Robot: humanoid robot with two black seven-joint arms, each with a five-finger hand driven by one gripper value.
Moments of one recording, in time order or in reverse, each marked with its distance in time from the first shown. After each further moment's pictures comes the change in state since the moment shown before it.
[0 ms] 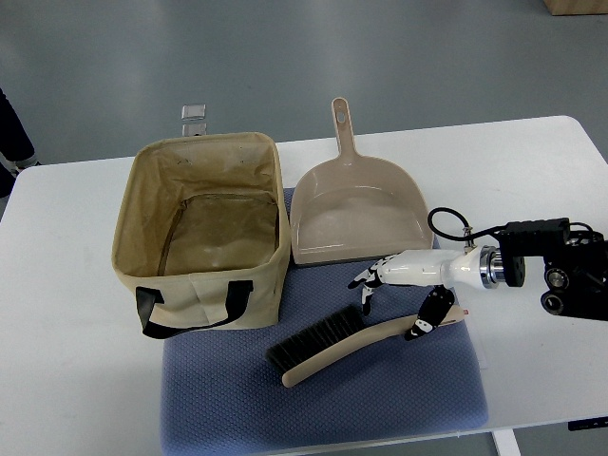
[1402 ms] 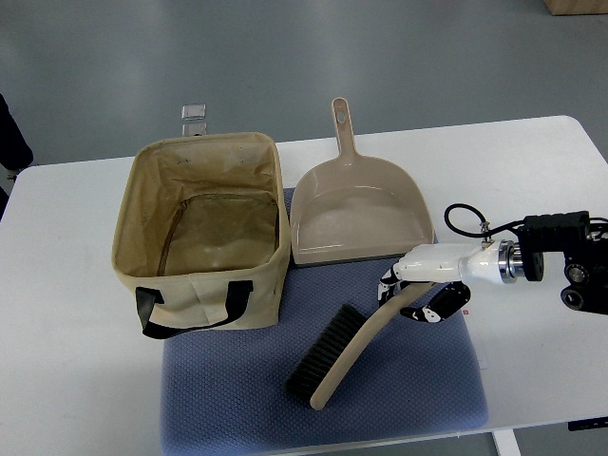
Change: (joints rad) left arm 0.000 0.000 0.000 0.000 0.000 0.000 0.000; right arm 0.000 -0.075 0.027 0.001 -0.076 0.003 0.062
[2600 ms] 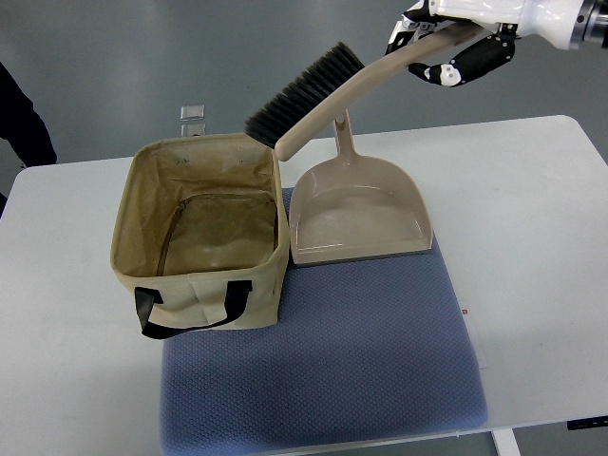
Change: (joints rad) left arm 0.001 0.000 -0.002 0.000 0.000 0.000 0.000; right arm 0.226 -0.026 0.591 -0.232 0.085 0.404 0.034
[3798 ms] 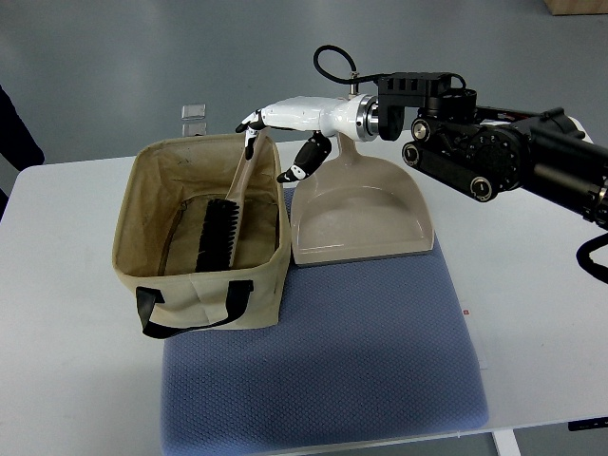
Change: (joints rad) left arm 0.000 0.000 0.000 0.000 0.000 0.000 0.000; right arm -0.057 0.614 -0.150 -0.442 -0.102 -0.157 -0.045
